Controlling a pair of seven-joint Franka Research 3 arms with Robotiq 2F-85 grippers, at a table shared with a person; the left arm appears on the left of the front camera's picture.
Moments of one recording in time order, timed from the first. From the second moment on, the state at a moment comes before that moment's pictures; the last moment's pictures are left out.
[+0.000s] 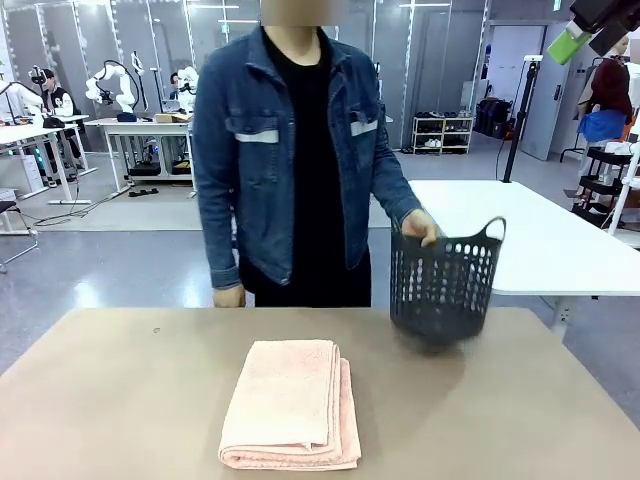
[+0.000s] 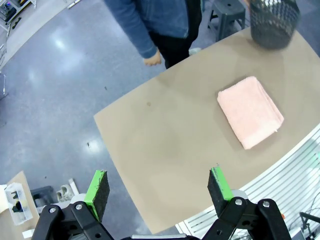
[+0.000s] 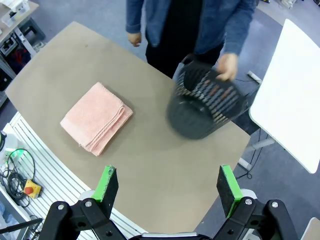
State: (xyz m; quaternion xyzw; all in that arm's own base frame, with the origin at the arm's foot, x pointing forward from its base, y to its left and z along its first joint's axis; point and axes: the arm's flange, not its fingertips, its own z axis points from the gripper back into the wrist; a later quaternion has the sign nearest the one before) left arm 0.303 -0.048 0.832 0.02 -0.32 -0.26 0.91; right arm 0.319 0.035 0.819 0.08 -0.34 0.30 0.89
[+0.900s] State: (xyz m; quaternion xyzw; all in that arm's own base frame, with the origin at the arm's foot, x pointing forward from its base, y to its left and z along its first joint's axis) left arm 0.305 -0.051 0.829 0.02 -0.32 -0.26 0.91; right arm 0.319 0.035 0.819 0.08 -0.34 0.30 0.89
